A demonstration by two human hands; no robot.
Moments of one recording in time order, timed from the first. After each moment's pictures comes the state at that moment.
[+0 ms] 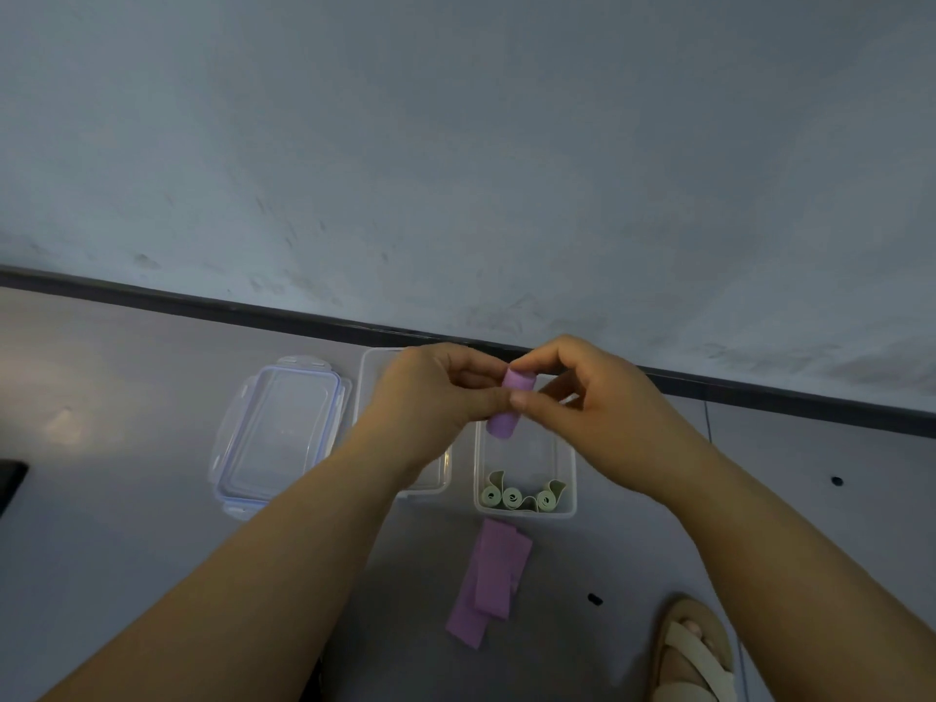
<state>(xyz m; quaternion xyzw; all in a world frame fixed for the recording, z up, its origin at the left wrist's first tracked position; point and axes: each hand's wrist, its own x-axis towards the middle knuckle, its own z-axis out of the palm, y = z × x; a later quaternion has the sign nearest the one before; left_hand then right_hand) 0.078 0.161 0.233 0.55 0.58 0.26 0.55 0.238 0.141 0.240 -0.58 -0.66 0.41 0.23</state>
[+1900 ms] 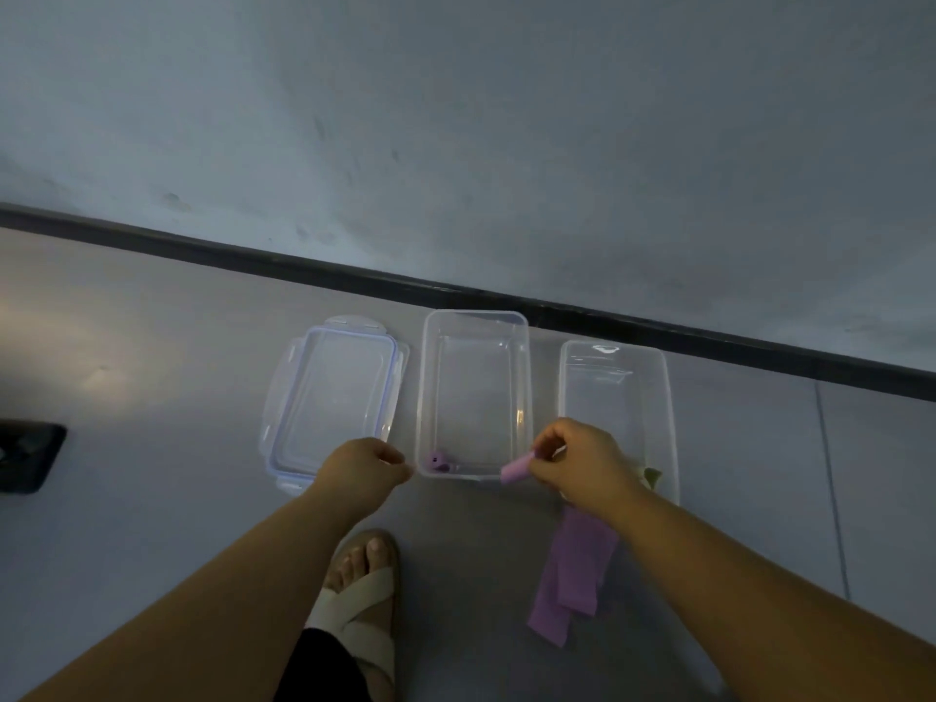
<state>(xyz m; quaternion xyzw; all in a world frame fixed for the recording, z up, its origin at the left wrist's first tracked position) -0.076 0.164 0.062 0.45 0.75 -0.01 0.48 0.151 0.159 0.053 -0.68 -0.54 0.48 0.11</state>
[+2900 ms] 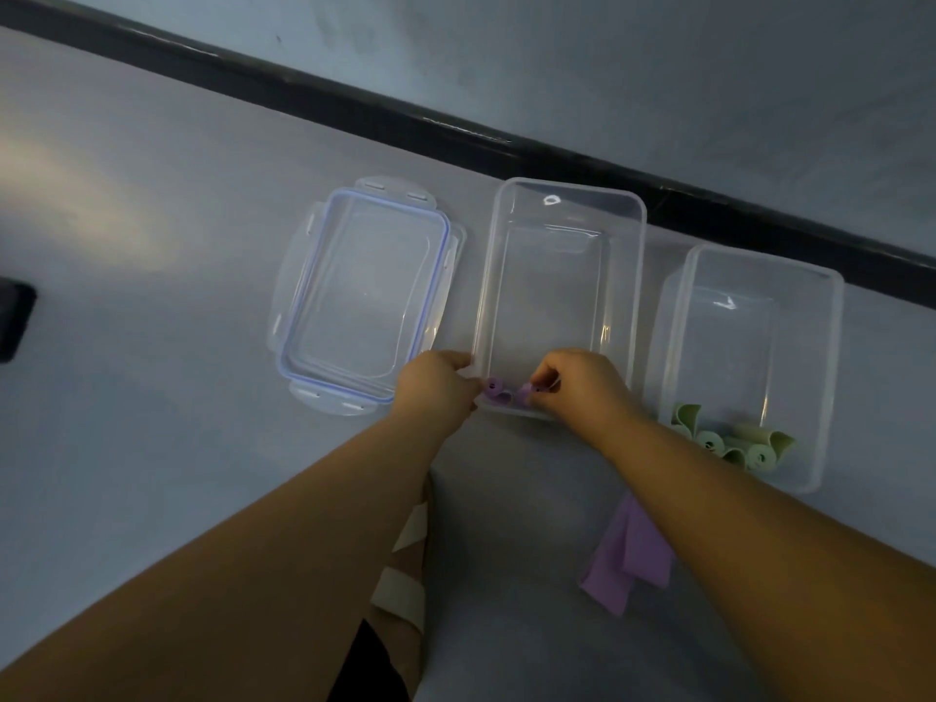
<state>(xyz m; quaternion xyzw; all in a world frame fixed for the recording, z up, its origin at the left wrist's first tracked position) -0.070 0.185 -0.058 0.37 0.77 0.05 0.52 0.088 0.198 -0.087 -0.63 -0.66 0.41 -0.04</state>
